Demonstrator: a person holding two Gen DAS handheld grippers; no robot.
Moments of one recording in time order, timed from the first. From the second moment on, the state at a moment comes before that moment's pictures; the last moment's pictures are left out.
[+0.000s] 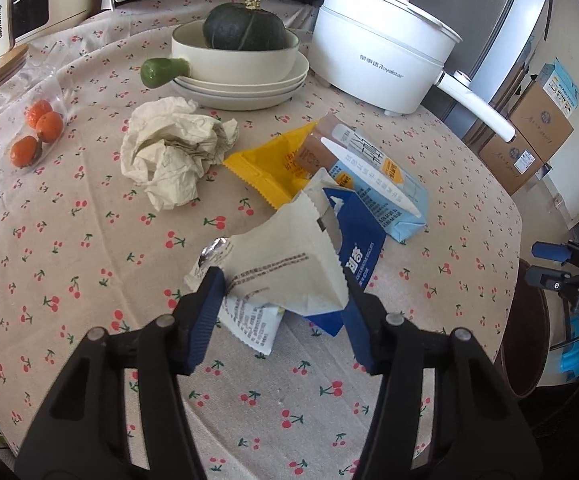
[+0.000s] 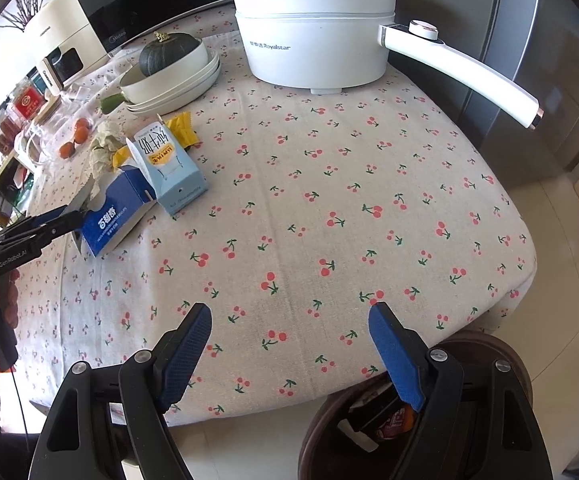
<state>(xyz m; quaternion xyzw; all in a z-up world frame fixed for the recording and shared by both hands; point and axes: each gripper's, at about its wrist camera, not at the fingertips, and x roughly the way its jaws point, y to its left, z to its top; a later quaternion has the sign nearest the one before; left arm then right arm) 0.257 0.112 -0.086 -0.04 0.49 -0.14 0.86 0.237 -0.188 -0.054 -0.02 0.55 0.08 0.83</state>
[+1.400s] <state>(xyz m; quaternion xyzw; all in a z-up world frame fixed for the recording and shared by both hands) 0.187 0.201 -0.058 -0.09 0.48 0.02 0.87 0.307 -0.002 -0.120 0.12 0.56 0.07 0.81</state>
